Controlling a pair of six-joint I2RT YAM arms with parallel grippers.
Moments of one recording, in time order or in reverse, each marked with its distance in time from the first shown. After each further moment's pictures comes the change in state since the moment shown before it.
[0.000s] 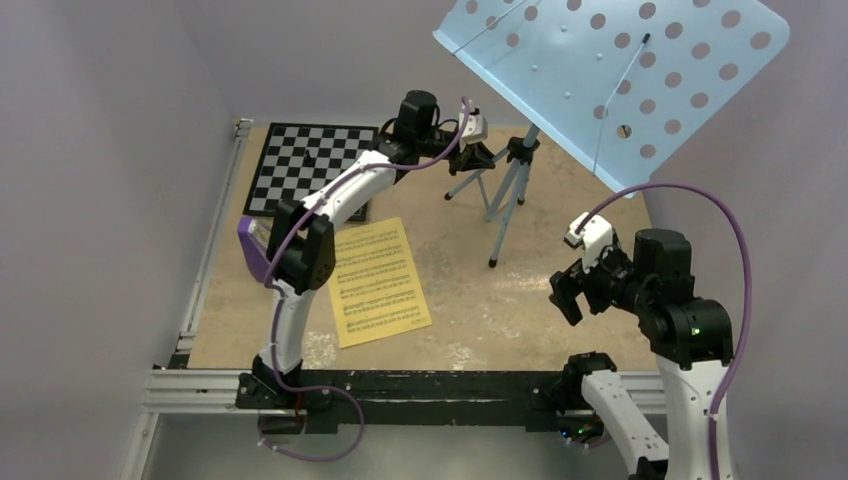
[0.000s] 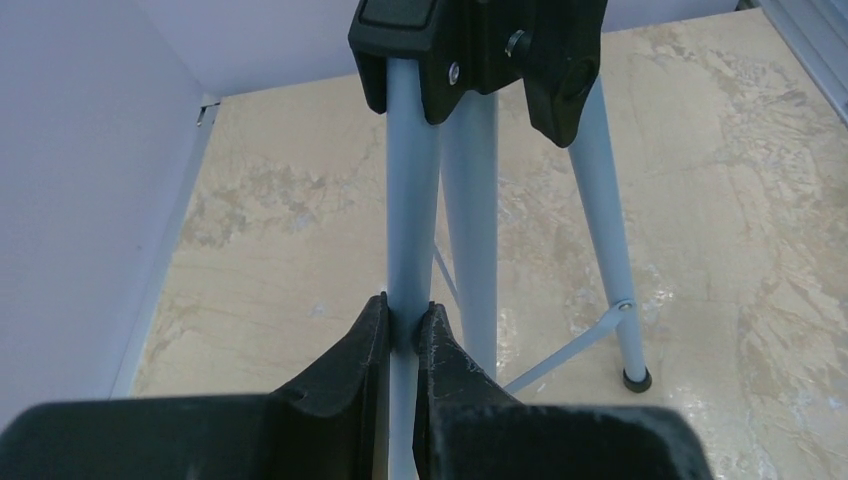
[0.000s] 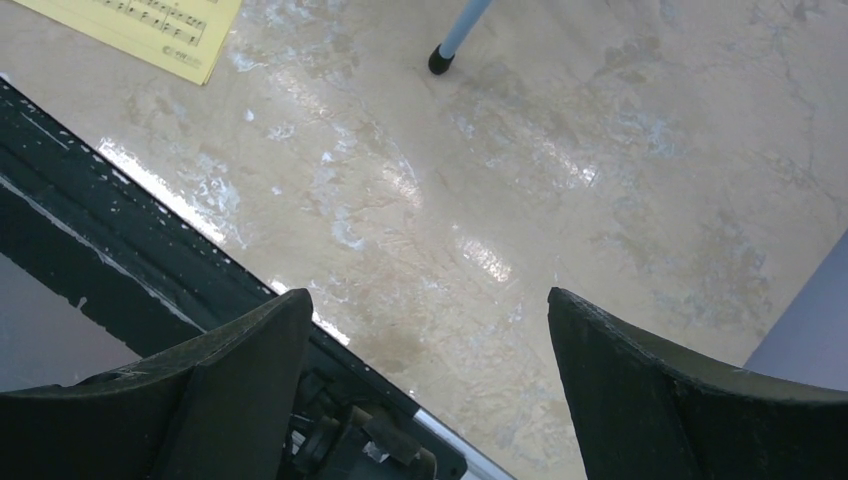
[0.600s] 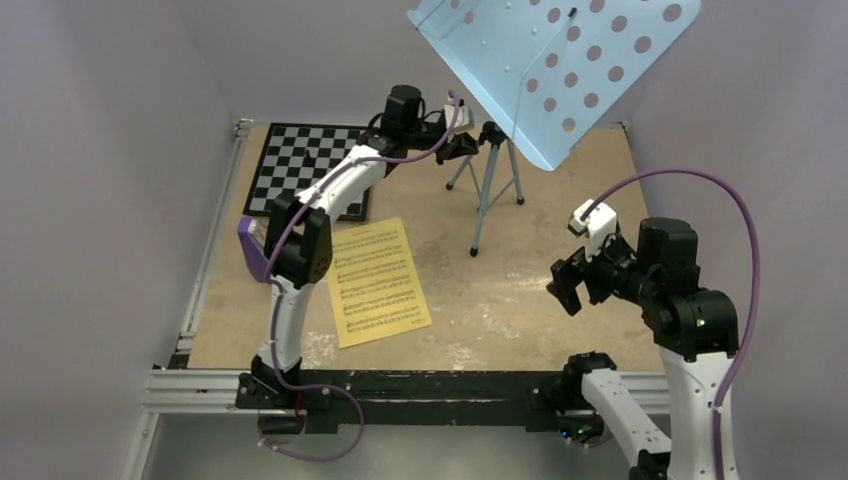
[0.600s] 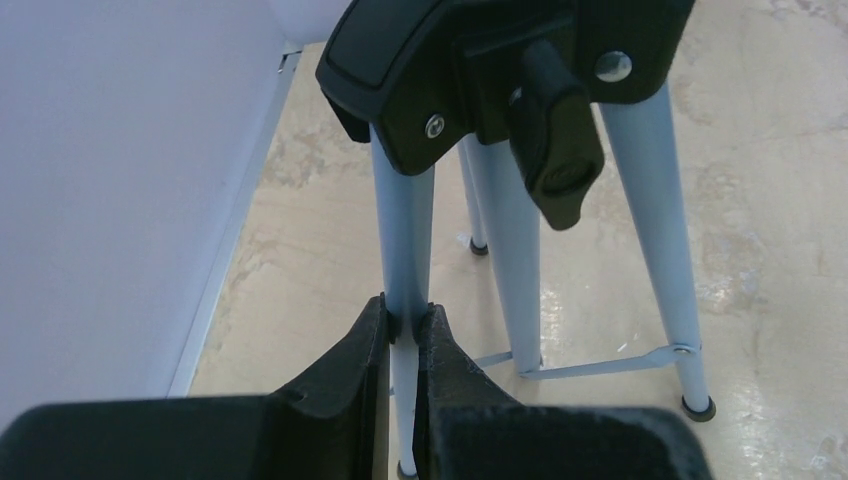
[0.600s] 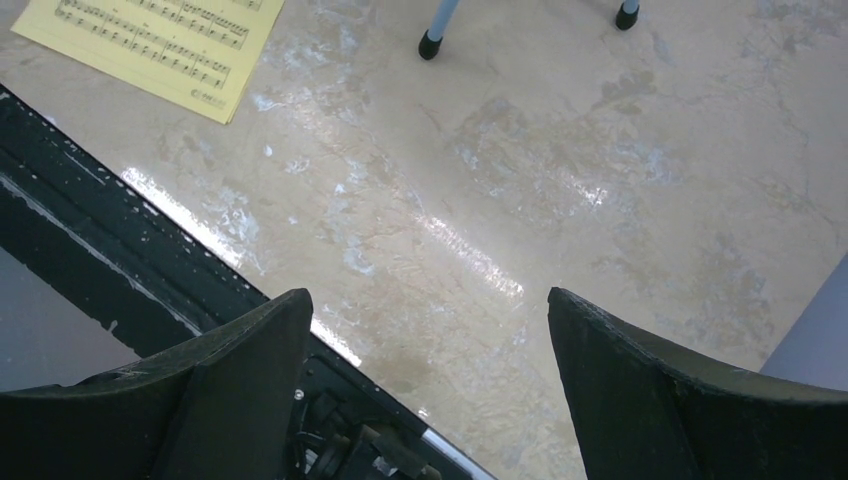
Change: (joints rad) left arm 0.059 0.039 0.037 0.000 -0.054 0.045; right arm 0.000 0.048 0.064 0.017 -0.038 0.039
